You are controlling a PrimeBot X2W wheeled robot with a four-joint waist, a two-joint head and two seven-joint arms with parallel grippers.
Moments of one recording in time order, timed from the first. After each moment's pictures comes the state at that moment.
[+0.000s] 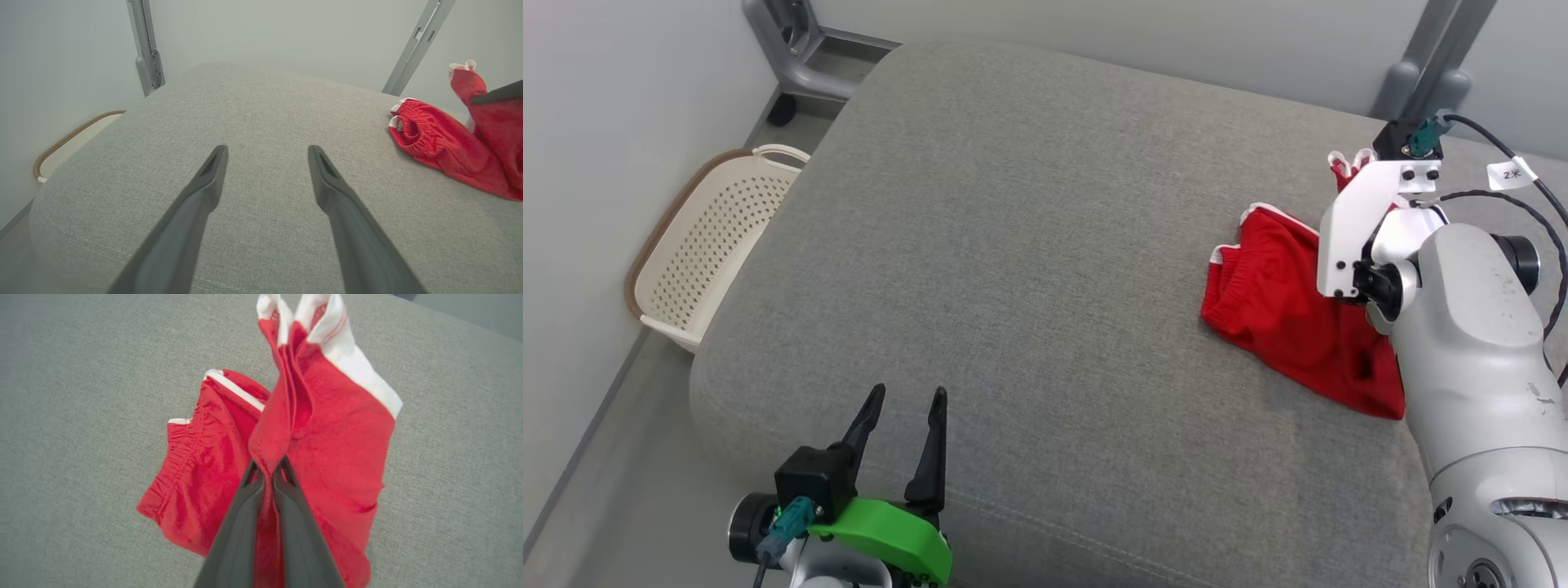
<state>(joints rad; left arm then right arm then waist) -0.08 0.13 -0.36 0.19 -0.38 0.03 -0.17 -0.89 -0.06 -0.26 0.92 -0.15 0.13 0.62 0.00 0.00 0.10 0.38</state>
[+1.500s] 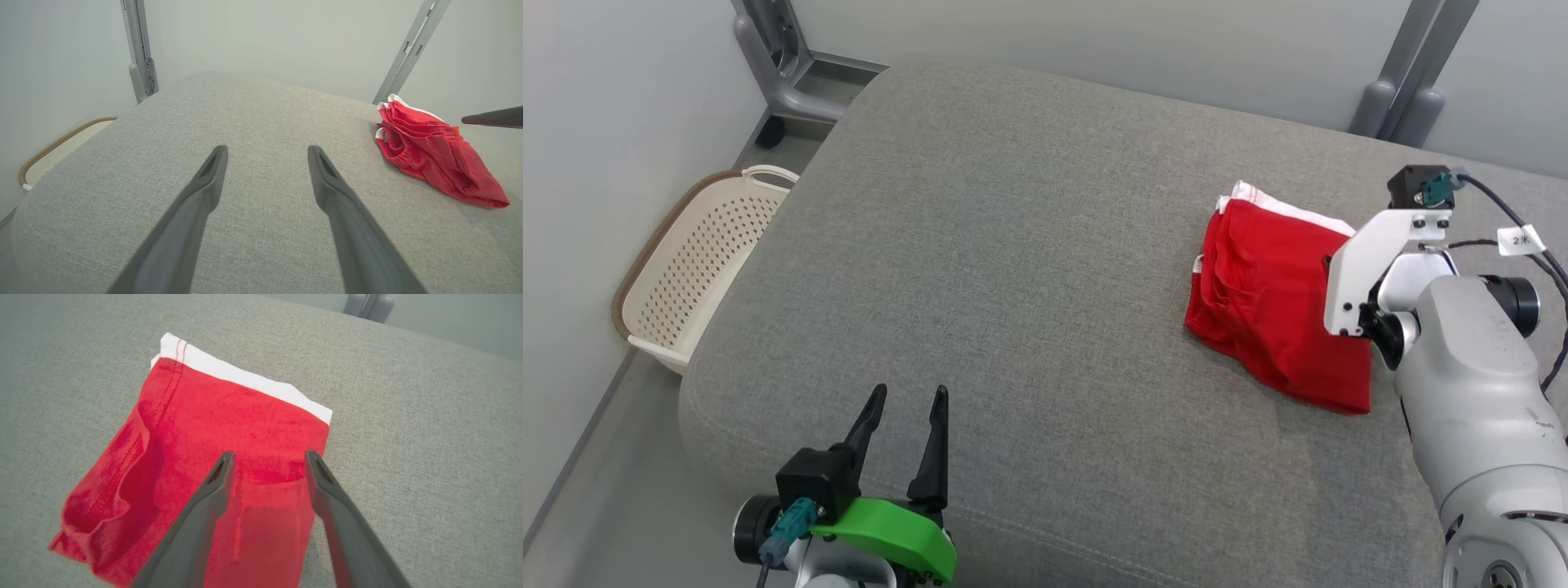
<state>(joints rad) -0.09 0.13 -0.39 0.22 -0.41 0.05 -0.20 -0.89 -0.08 -0.31 1.11 -0.19 0.13 0.32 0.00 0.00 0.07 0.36</state>
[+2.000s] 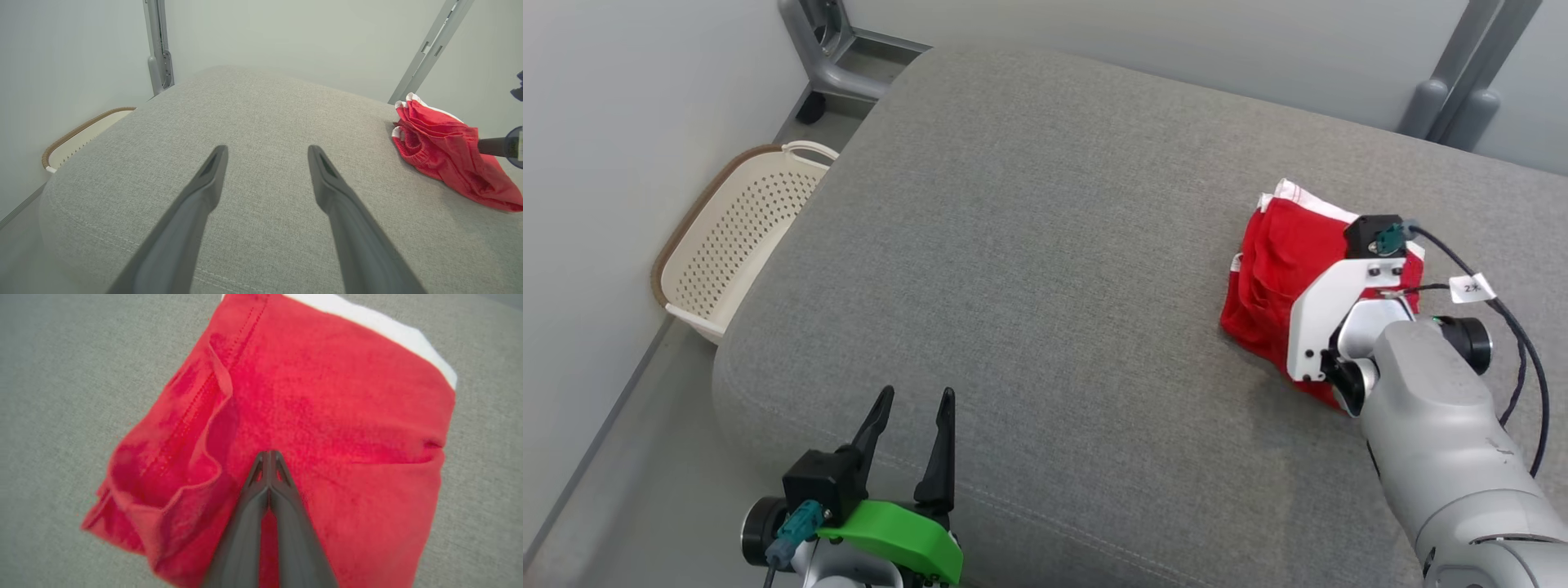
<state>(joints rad) -0.09 0.12 -0.40 0.22 -0.42 0.05 -0.21 -0.83 -0.05 -0.25 1.17 -0.16 0.13 0.22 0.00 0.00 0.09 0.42</state>
